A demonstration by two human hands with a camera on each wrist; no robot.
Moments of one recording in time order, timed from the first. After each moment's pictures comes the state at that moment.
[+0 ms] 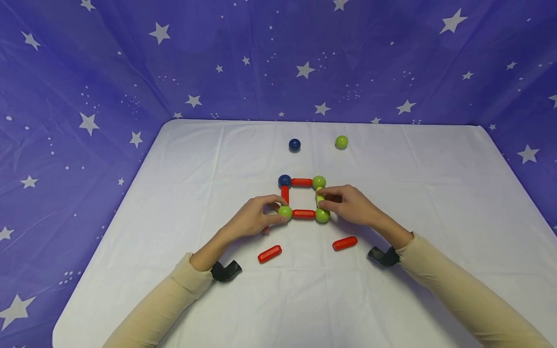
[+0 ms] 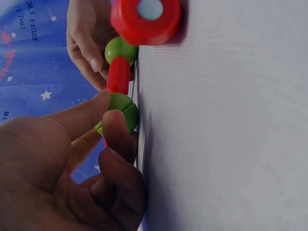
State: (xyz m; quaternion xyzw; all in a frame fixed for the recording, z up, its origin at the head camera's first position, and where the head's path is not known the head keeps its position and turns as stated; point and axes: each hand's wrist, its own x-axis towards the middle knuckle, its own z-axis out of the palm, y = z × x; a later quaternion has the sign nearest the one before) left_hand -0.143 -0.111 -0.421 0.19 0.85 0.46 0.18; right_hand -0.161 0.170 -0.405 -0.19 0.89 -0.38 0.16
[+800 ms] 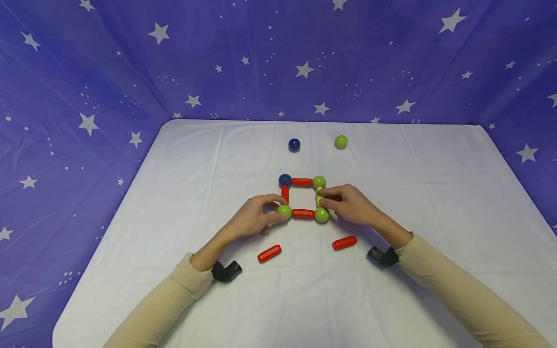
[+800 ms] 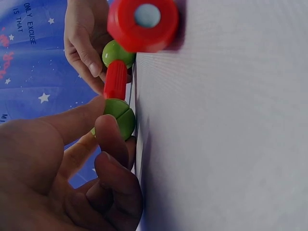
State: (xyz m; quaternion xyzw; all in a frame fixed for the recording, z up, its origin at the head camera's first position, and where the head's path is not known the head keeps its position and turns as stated) left_hand -0.142 -0.109 -0.419 0.17 0.85 0.46 0.18; right_hand -0.159 0.171 -0.406 -0.19 0.89 -0.40 0.16
